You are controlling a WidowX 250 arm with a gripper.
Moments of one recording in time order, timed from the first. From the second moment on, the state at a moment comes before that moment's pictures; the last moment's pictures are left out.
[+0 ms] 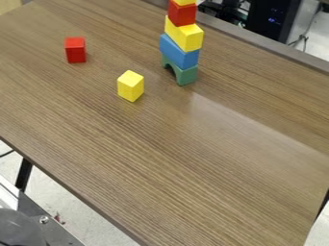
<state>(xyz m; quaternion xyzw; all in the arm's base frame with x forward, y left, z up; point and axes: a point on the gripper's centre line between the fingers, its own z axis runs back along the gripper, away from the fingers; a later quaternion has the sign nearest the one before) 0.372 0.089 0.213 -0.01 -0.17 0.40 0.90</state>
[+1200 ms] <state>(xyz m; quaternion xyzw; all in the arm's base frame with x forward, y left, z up) 0.398 0.076 0.181 -0.01 -0.13 0.40 0.91</state>
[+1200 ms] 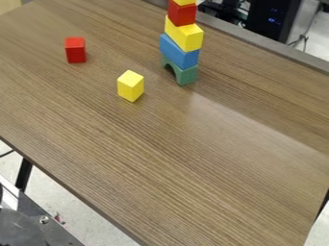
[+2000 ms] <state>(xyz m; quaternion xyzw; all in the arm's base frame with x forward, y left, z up) 0.392 0.077 0.153 0.00 -0.10 0.45 0.89</state>
